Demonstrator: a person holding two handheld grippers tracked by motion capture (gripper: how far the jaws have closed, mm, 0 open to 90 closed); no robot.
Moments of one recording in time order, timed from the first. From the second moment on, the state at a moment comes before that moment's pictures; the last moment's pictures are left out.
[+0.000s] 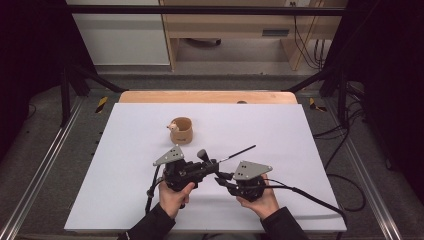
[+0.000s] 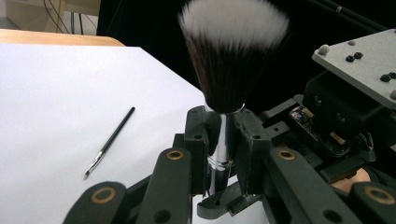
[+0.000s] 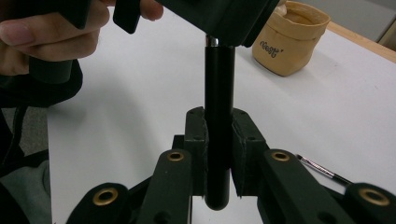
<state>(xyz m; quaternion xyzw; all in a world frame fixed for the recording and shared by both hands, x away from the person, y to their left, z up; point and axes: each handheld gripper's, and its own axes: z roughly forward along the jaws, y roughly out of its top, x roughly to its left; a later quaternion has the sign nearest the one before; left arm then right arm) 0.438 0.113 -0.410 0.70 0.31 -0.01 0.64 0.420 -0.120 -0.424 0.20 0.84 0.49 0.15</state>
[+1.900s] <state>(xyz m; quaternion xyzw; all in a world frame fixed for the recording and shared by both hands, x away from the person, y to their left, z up) 0.447 0.175 -0.379 0.72 0.34 0.09 0.60 0.433 -0.177 -0.402 0.36 0.76 0.50 0.20</state>
